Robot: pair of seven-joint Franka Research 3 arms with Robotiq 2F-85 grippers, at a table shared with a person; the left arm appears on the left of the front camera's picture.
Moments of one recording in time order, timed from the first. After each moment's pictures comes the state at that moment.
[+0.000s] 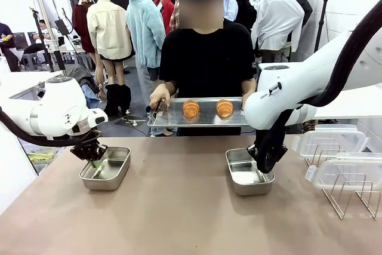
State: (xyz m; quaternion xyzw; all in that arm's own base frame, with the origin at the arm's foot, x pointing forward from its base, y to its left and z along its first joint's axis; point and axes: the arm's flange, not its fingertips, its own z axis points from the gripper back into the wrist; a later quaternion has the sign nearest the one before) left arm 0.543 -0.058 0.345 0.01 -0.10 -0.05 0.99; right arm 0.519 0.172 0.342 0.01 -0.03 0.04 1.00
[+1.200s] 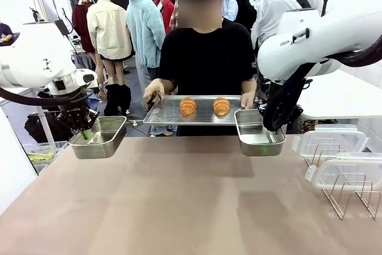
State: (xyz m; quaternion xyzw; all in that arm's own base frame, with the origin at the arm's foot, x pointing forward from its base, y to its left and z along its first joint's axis) left arm 0.504 -0.070 0.478 -0.02 -0.08 -0.01 1.00; right arm 0.505 0.143 0.469 0.01 -0.07 0.00 1.00
